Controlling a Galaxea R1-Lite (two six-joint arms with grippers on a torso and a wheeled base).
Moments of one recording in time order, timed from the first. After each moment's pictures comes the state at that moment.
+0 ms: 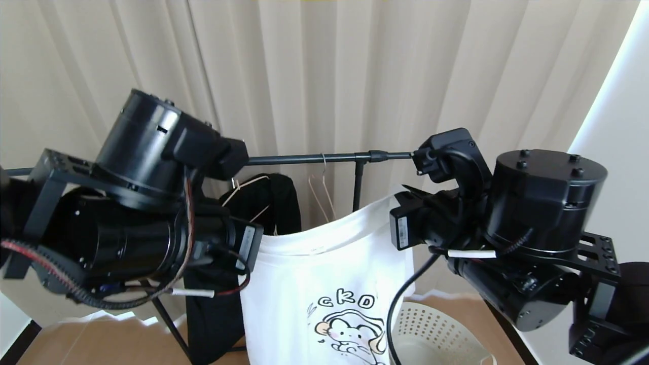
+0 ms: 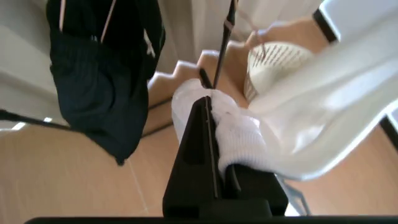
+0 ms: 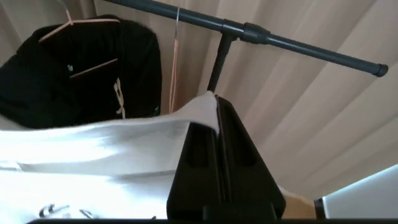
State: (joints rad) left arm -0.73 1.53 -1.14 0.35 0.31 -0.19; right arm 0.85 1.70 -0.85 -0.70 -0.62 -0.01
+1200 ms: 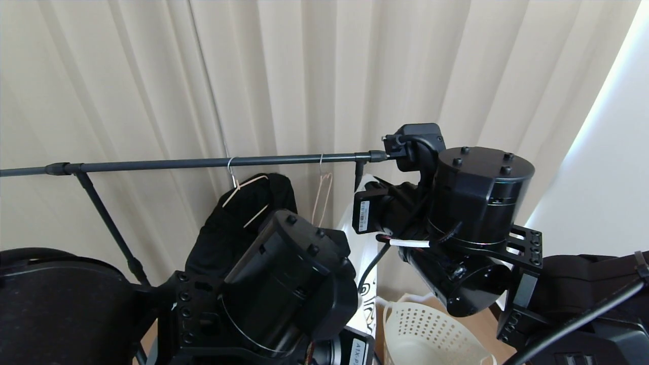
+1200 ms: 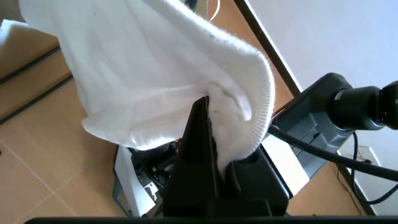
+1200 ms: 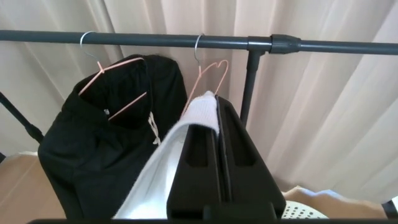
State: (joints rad) left arm -1.06 1.66 -1.02 0.15 0.11 -0.54; right arm 0.90 1.83 -0.97 -0.77 -0.67 0.13
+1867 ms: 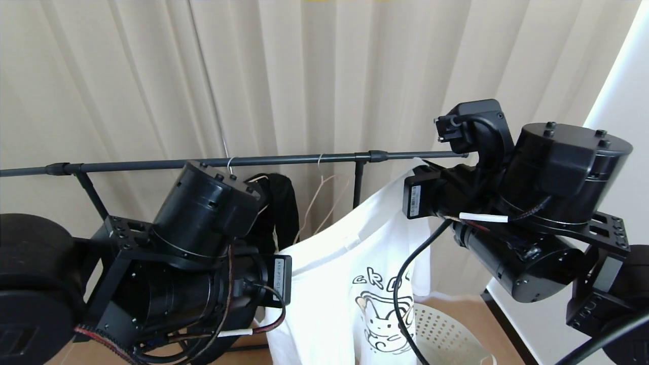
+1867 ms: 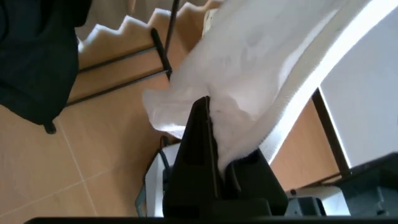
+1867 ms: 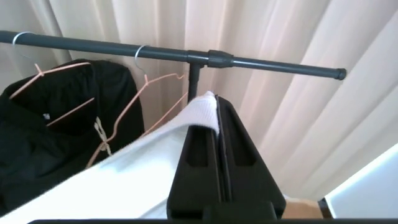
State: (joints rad) left arm -0.80 1.59 -0.98 0.14 0.24 -0.50; right arm 0.81 1.68 -0.87 -0.77 -0.69 -0.03
